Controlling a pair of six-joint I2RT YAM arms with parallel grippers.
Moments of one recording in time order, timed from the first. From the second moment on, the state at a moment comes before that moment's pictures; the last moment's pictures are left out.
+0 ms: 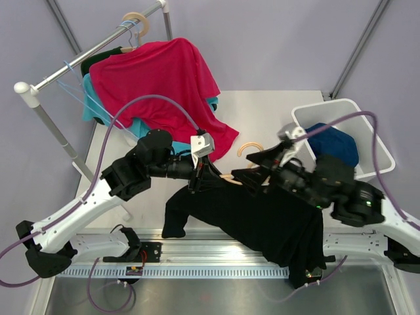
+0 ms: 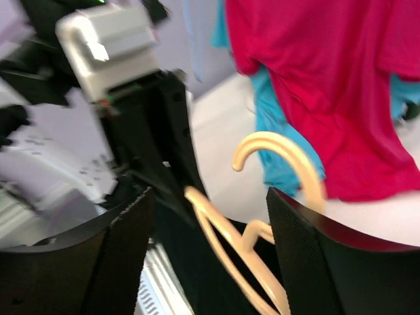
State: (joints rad) left arm -0.92 1.07 1.24 -0.44 0.63 -0.08; right arm 1.25 0.80 1.29 -0.50 0.30 0.27
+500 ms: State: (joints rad) left arm -0.93 1.06 1.24 -0.51 0.36 -0.15; right arm 1.25 0.93 1.26 -0.46 0.56 0.31
